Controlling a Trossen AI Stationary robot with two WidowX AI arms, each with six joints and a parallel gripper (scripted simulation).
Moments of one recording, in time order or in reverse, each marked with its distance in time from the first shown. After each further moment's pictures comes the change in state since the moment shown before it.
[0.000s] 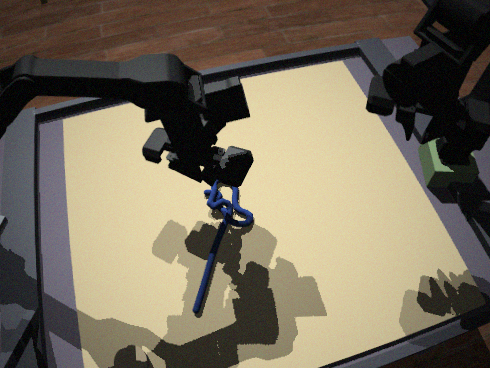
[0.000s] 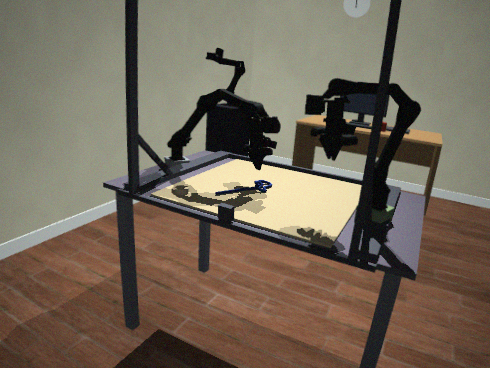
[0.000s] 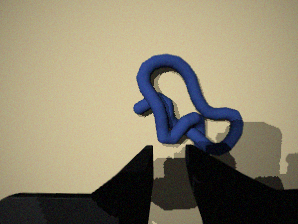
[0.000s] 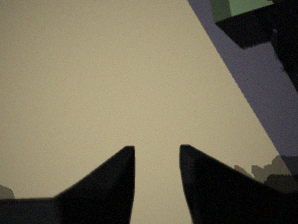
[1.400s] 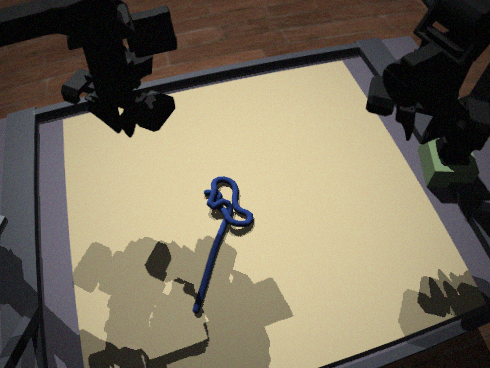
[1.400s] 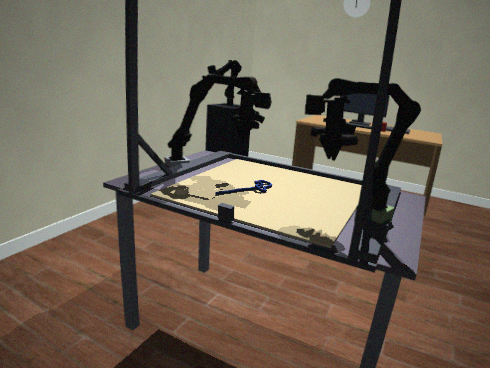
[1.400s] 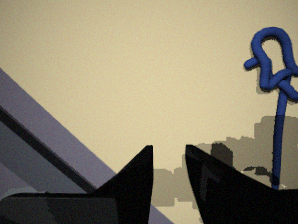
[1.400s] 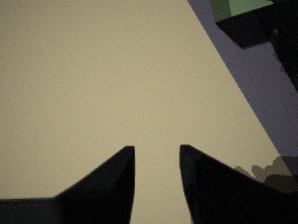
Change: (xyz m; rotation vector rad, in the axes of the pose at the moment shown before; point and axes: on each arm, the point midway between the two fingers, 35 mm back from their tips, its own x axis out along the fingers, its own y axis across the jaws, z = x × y) left arm -0.115 0.120 -0.010 -0.014 0.122 0.145; right arm 0.000 0.000 0.000 0.000 0.000 0.000
